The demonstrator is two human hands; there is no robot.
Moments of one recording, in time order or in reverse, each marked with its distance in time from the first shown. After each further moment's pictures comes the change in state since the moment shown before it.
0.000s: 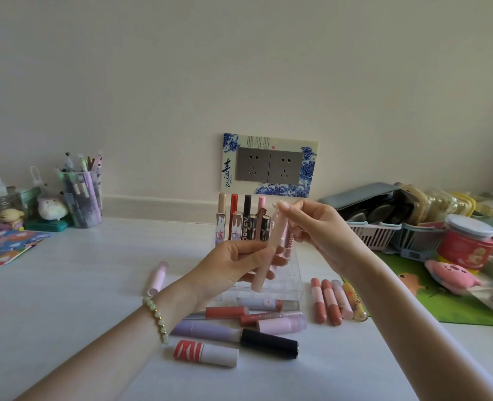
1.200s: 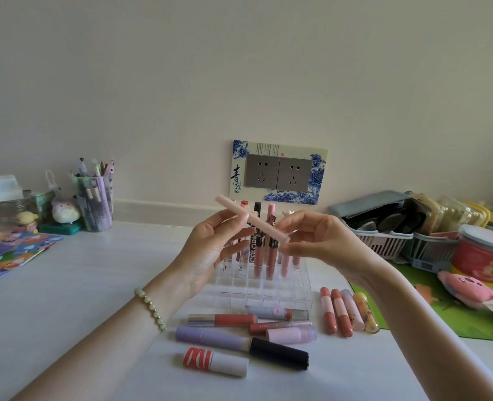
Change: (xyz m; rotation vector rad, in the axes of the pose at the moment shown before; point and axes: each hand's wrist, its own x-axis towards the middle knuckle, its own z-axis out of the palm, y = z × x) left_hand 0.004 0.018 -0.028 -0.330 0.315 0.154; right_hand -0.002 -0.003 -0.002 -0.045 -0.250 -0.057
